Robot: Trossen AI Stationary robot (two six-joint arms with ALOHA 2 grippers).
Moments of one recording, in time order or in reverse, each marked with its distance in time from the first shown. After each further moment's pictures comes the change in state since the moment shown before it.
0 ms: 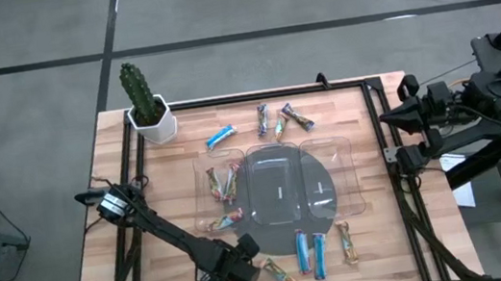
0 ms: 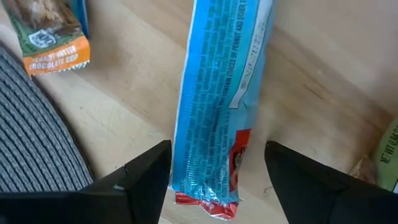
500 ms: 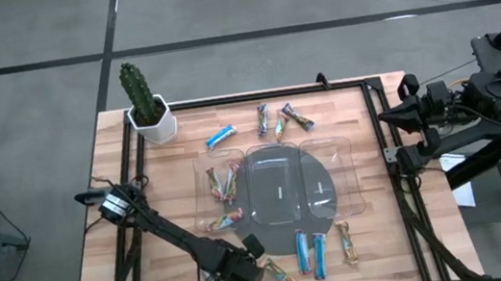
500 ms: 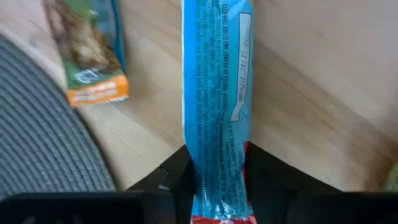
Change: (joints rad) left arm 0.003 0.005 0.045 0.022 -0.006 -0.007; right arm 0.000 0.000 -0.001 -0.007 0.026 0.000
